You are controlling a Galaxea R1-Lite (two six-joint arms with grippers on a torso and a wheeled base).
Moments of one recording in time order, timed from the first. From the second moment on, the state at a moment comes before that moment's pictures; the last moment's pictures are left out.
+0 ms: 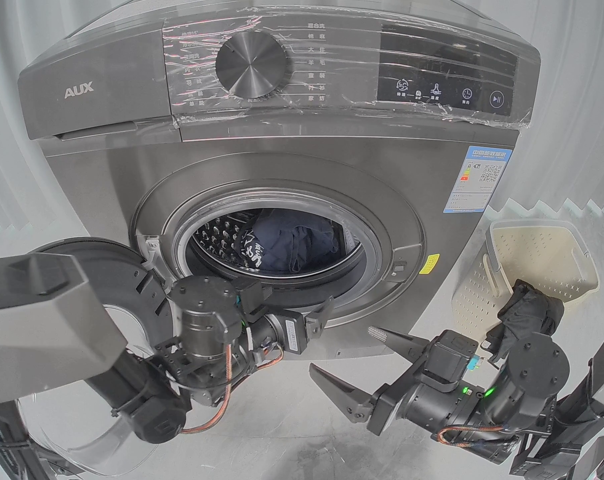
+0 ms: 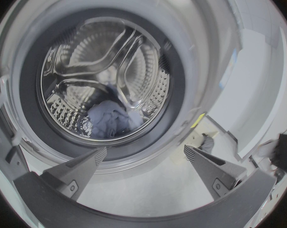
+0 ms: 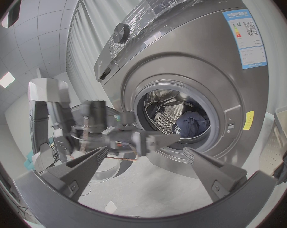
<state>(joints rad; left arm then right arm) -0.70 2.06 -0.64 -1.25 0.16 -0.24 0.98 1.87 -0.30 -1.55 -0.20 0.22</state>
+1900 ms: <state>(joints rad) -0.50 0.66 -0.02 -0.54 0.14 -0.12 0.27 0.51 -0.02 -0.38 -0.20 0.10</state>
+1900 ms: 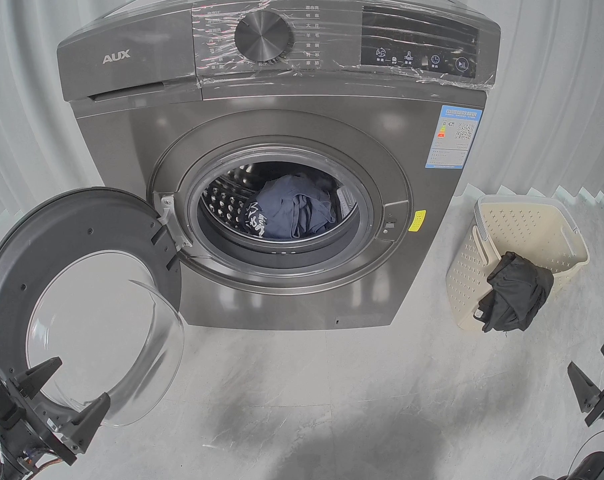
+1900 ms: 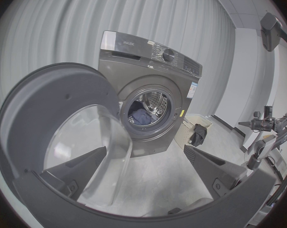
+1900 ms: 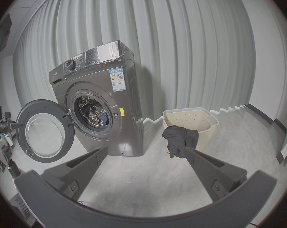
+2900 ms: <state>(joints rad) -0.05 0.08 -0.02 -0.06 -0.07 -0.09 0.07 0.08 -0.02 -0.11 -0.27 0.05</state>
